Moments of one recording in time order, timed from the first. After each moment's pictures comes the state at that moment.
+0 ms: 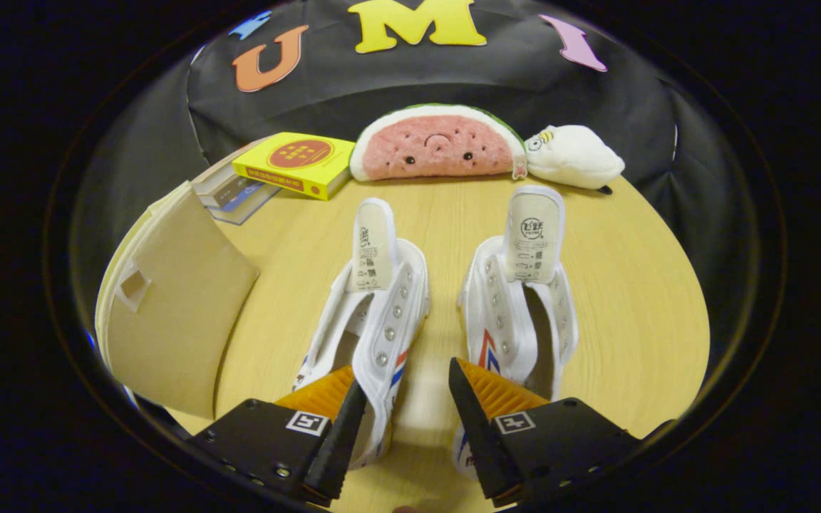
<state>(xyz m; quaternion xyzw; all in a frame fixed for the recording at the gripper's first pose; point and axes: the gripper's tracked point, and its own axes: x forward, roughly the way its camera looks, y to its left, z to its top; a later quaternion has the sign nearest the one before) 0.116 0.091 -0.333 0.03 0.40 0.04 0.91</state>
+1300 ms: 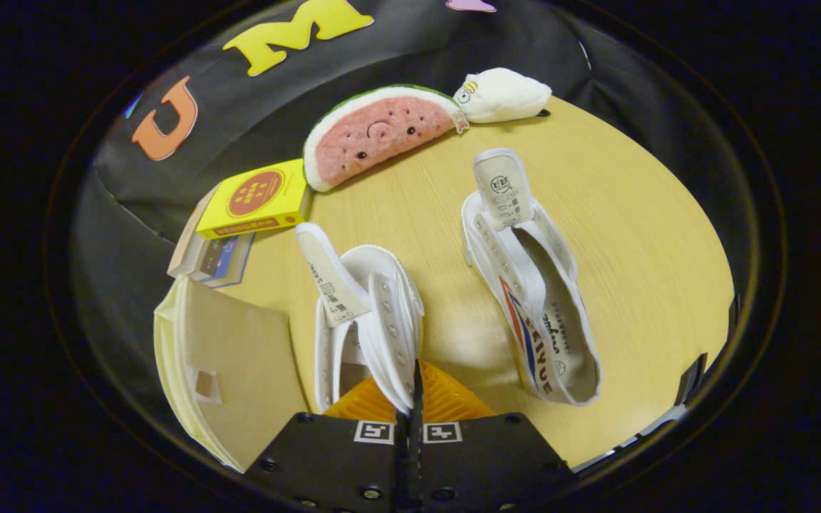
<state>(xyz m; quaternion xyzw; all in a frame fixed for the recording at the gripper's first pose) 0.079 0.142 -0.277 0.24 0.47 -0.05 0.85</state>
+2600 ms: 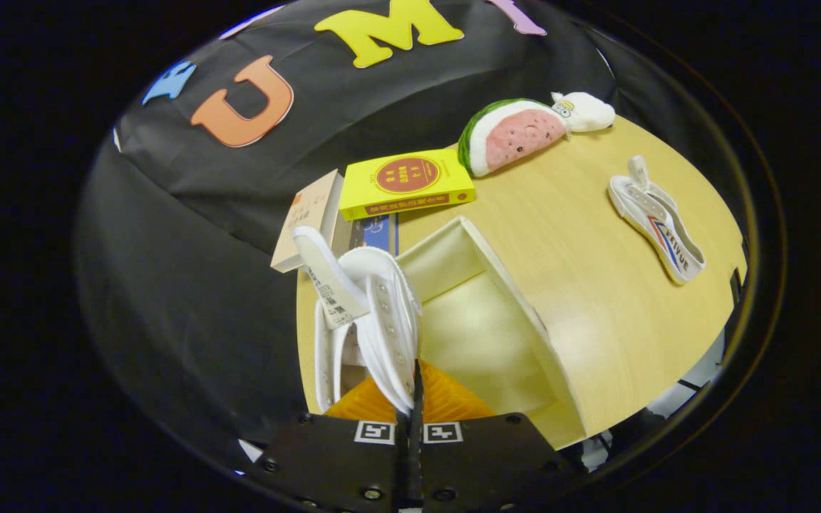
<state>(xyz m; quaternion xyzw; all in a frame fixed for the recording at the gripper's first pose) 0.069 0.421 -0.182 0.28 0.44 -0.01 0.86</state>
